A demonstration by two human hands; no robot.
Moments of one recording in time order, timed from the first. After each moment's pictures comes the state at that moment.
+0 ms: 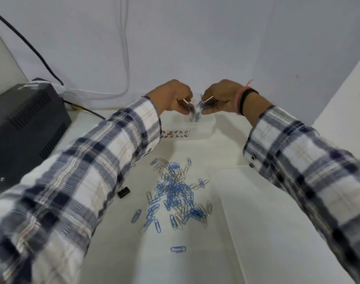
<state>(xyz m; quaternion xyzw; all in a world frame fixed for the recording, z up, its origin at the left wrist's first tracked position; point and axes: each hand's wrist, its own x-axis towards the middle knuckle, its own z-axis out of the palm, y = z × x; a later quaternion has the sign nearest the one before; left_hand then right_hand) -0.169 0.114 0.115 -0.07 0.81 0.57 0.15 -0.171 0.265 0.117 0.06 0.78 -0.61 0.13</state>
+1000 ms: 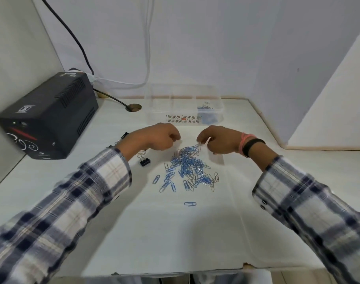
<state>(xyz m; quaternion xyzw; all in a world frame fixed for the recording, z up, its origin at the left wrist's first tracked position) -0.005 0.029 0.057 0.11 0.96 0.19 0.15 -0.015 0.244 0.055 -0.21 0.95 -0.17 0.15</state>
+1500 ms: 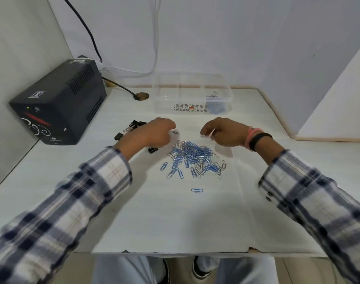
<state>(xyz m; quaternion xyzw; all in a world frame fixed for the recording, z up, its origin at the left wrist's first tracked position) 0.014 0.006 0.037 0.10 0.98 0.11 0.12 -0.010 0.241 0.040 -0.24 0.94 -0.21 0.12</state>
